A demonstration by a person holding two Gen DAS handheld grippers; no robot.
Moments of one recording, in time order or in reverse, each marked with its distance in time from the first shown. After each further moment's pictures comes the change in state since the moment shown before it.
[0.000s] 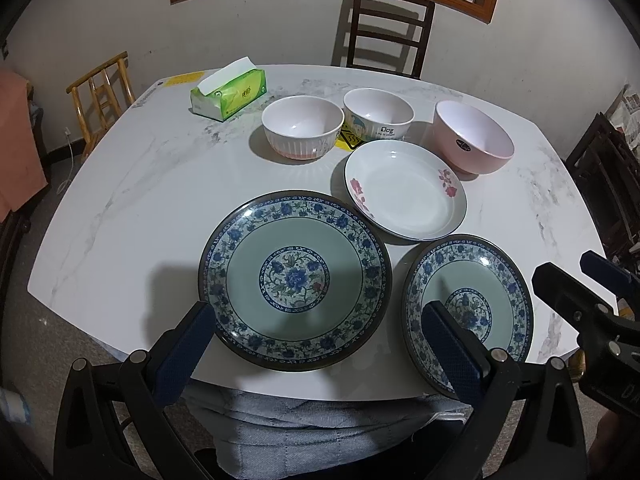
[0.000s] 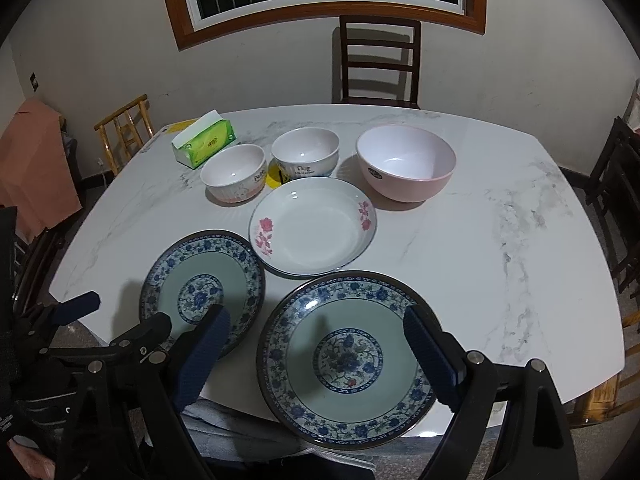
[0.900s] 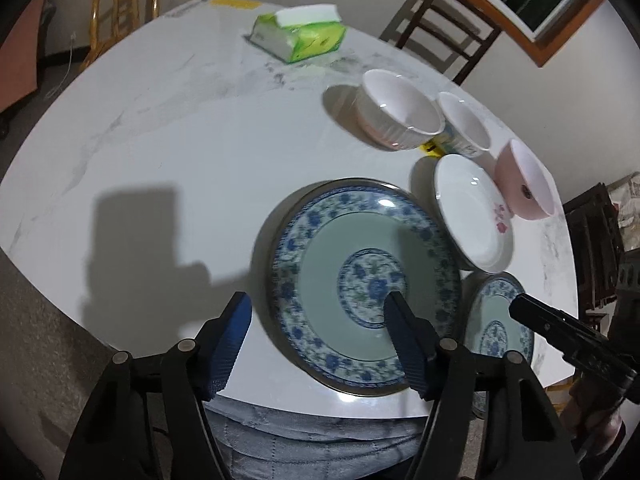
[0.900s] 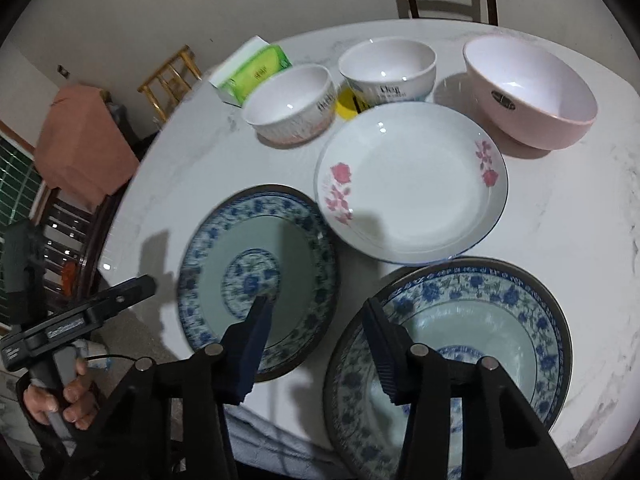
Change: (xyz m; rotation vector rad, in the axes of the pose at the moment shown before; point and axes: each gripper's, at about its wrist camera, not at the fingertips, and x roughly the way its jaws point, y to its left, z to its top) left arm 0.059 0.130 0.010 -0.267 0.149 -0.156; right arm 0.126 0.025 0.024 0.008 0.294 0.286
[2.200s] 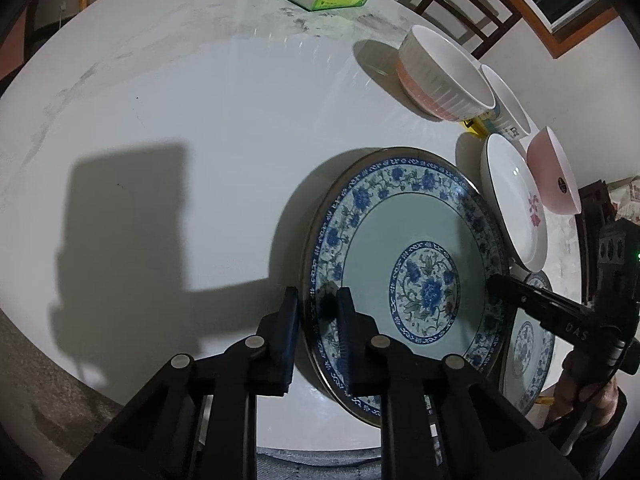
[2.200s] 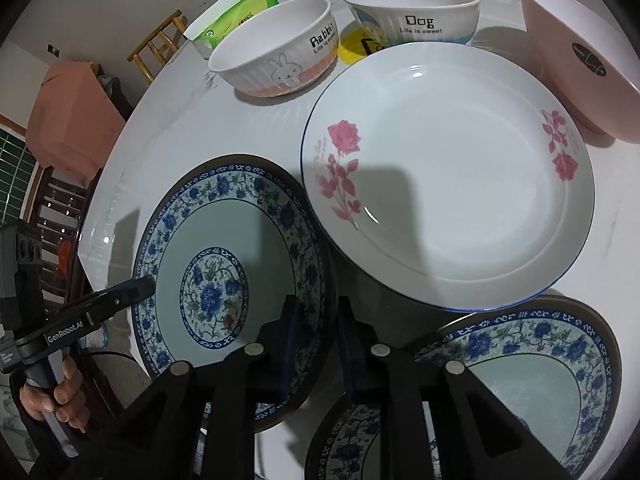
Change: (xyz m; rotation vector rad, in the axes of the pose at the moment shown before) left arm 0.060 0.033 0.008 -0.015 0.101 -0.037; right arm 0.078 -0.001 0.019 -0.019 0.123 0.021
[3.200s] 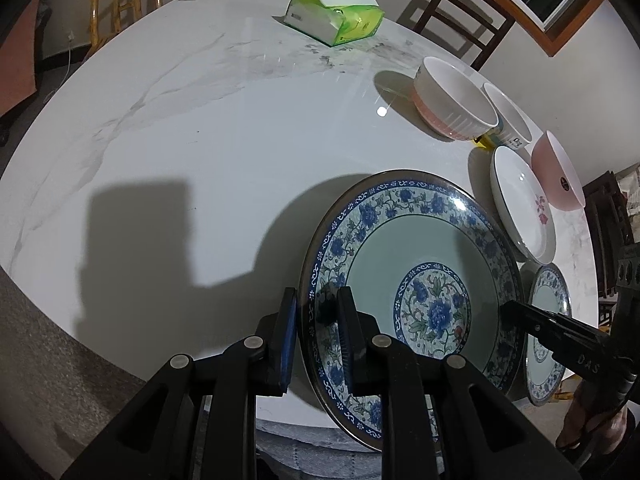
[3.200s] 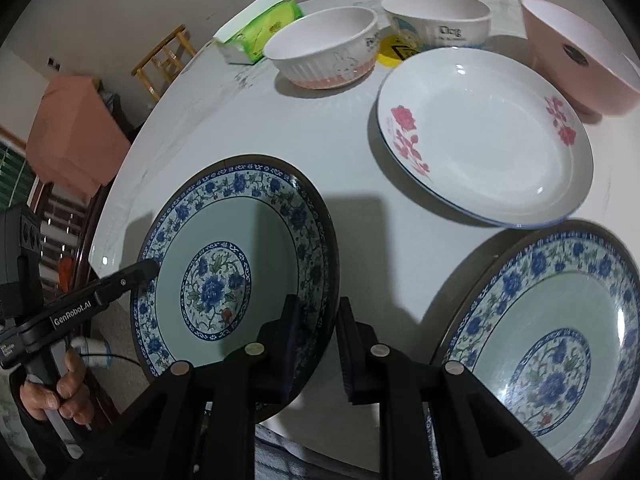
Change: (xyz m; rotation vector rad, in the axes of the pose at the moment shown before) left arm -0.035 0.027 -0.003 0.057 -0.075 0.061; right arm -0.009 0.048 -0.036 0.042 -0.089 -0.015
